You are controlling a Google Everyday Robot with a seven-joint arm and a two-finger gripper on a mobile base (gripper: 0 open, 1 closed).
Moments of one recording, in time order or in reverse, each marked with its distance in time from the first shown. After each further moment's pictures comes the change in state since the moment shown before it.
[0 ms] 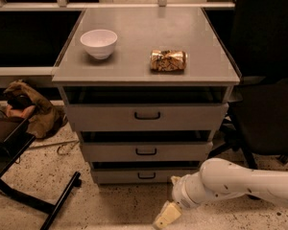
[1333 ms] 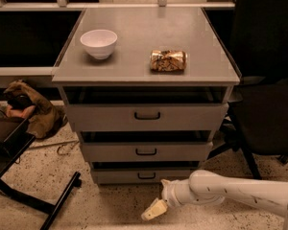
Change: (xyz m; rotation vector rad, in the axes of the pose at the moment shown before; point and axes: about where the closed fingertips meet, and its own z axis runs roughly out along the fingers) arm 0.019 -0.065 0.133 -0.028 -0.186 0.110
